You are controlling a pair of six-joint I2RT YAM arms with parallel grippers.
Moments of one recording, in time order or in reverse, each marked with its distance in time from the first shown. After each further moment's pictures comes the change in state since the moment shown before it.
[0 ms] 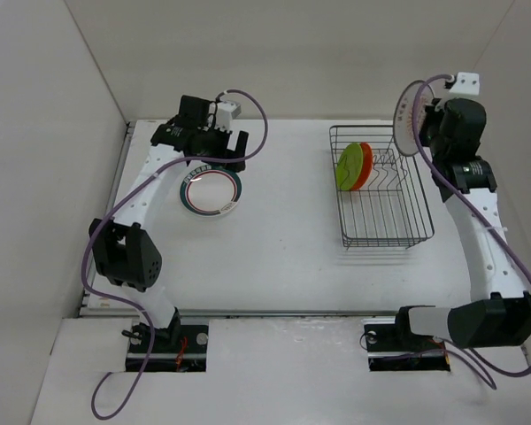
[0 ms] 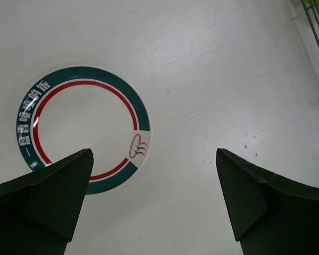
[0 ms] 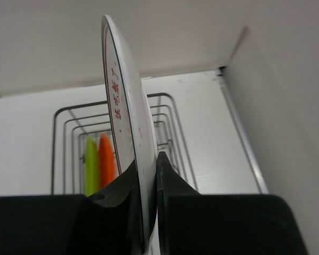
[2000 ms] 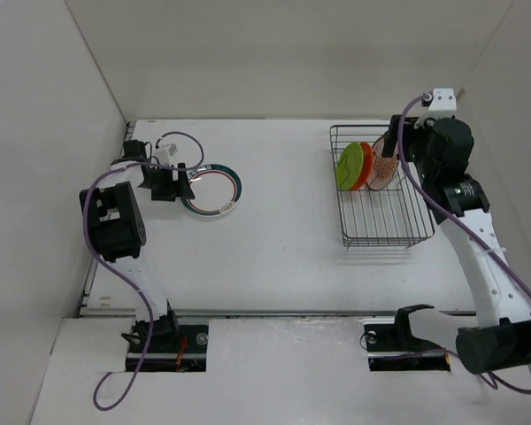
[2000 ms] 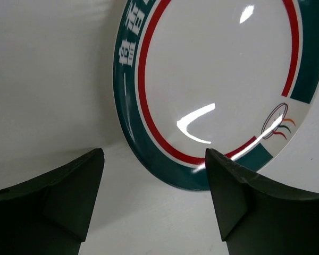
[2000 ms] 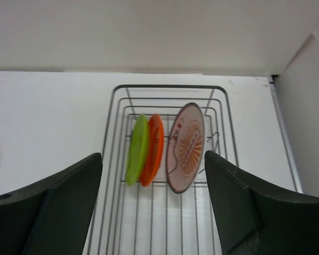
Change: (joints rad) left arm 0.487 0.267 -0.324 0.220 0.255 0.097; right arm 0.105 -0.114 -0.110 0.017 -0.018 -0.015
